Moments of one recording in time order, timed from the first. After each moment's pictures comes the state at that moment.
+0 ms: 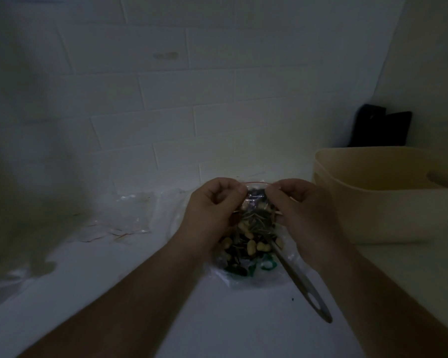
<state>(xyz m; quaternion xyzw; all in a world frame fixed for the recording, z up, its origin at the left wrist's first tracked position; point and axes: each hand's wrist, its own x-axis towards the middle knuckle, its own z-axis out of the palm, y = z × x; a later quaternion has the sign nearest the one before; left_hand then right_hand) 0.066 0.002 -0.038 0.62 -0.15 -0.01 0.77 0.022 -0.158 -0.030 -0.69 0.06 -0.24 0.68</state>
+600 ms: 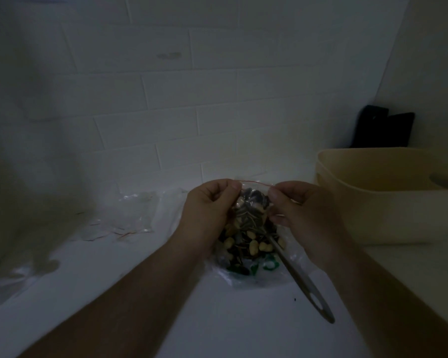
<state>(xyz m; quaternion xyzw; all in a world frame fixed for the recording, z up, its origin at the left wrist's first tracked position) 0.067 0.008 -0.036 0.65 -0.12 0.00 0.75 0.020 -0.163 -0.030 -0.73 0.04 -0.22 0.65</state>
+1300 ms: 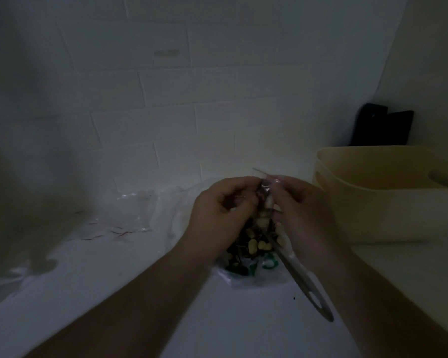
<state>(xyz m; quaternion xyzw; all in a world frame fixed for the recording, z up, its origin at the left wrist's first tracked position) 0.053 0.004 -0.036 0.72 -0.26 0.11 0.64 0.016 -0.147 -0.029 -0.71 0.05 -0.23 0.66</state>
